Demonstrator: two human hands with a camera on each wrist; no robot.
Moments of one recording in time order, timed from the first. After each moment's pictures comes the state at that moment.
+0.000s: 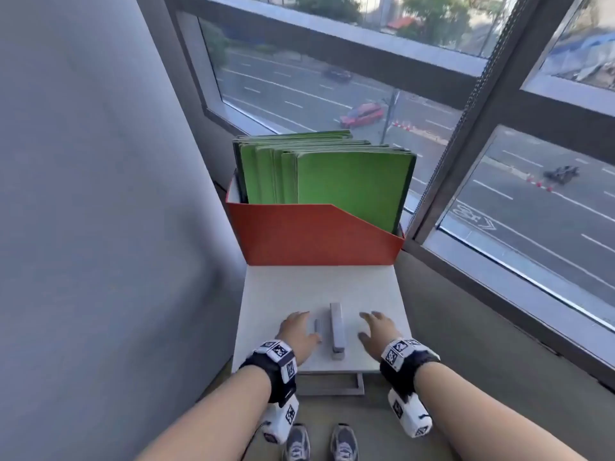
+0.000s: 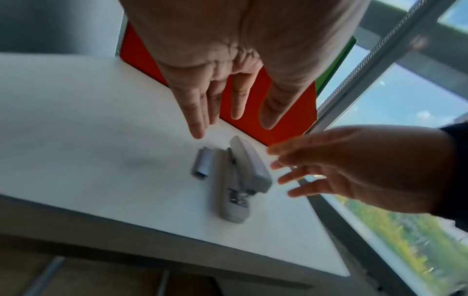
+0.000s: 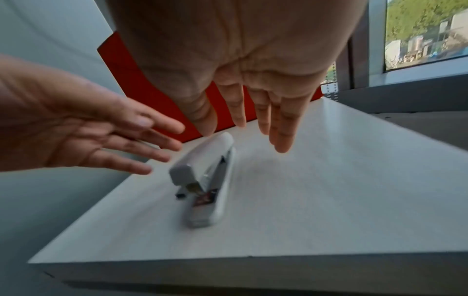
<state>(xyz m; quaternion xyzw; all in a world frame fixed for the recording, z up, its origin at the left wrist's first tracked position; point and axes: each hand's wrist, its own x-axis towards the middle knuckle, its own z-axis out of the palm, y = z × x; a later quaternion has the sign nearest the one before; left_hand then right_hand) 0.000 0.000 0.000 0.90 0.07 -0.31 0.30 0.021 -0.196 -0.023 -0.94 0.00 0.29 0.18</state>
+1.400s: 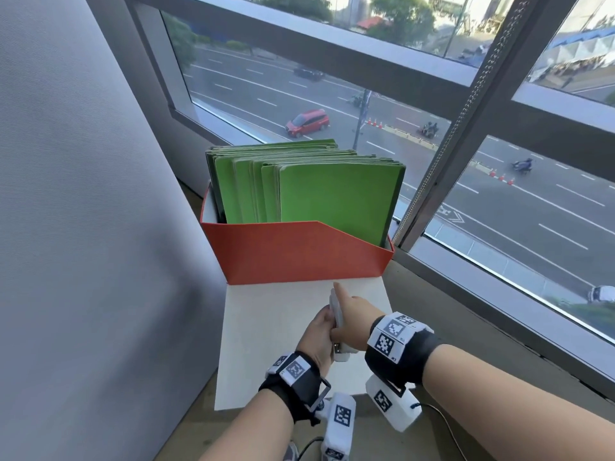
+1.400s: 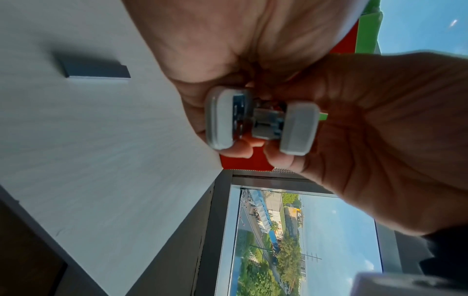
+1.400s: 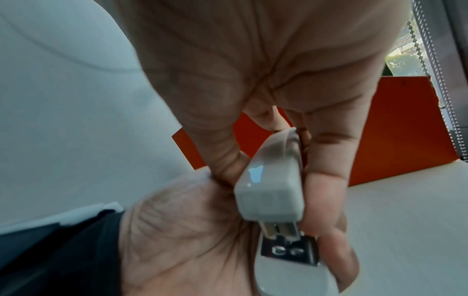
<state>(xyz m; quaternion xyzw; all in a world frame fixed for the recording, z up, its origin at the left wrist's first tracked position) 0.039 -0.060 0.013 0.56 0.17 -0.27 0.77 0.062 -0.148 0.099 -0.93 -0.01 0.32 0.20</state>
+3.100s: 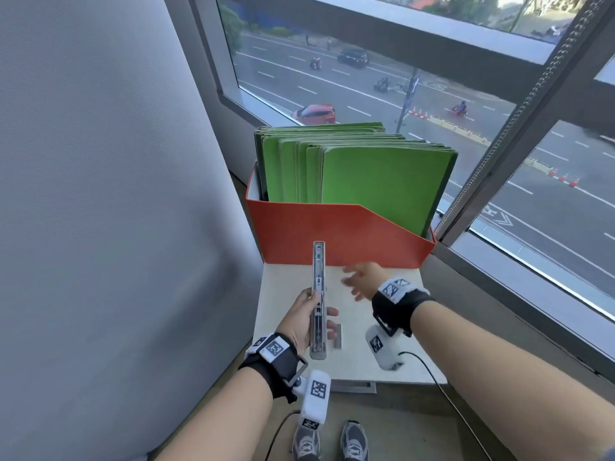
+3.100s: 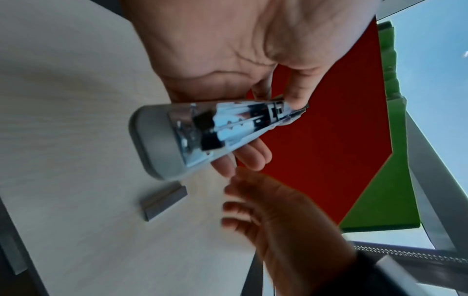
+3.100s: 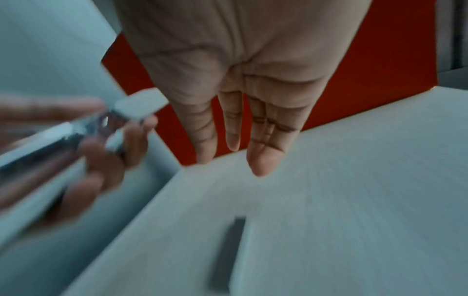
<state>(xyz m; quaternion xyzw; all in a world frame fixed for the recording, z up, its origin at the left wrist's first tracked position) 0.029 0.025 0.004 0.53 0.24 -0.22 0.79 0.121 -0.128 0.029 -0.87 0.04 0.31 0.39</state>
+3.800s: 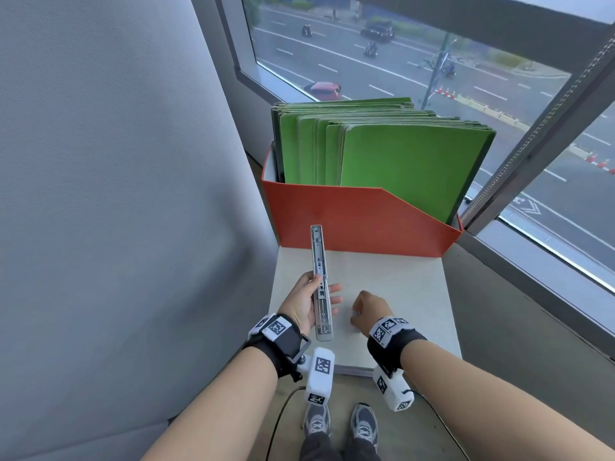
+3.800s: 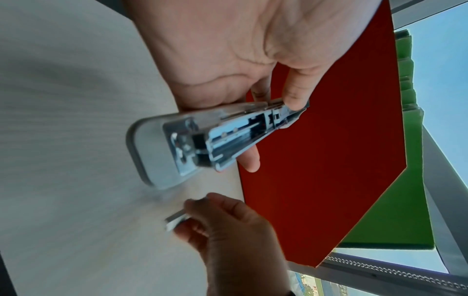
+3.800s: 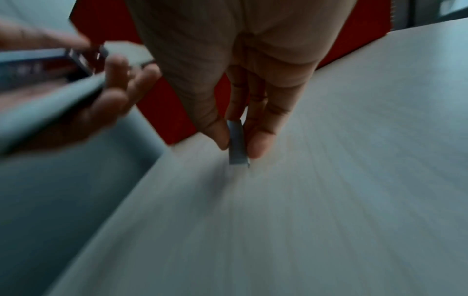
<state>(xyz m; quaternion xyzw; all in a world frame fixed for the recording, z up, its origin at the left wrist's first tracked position) 0.036 0.047 -0.006 0.50 0.27 -0.20 0.80 0.065 -0.110 -0.051 -0.91 0.03 0.32 0.26</state>
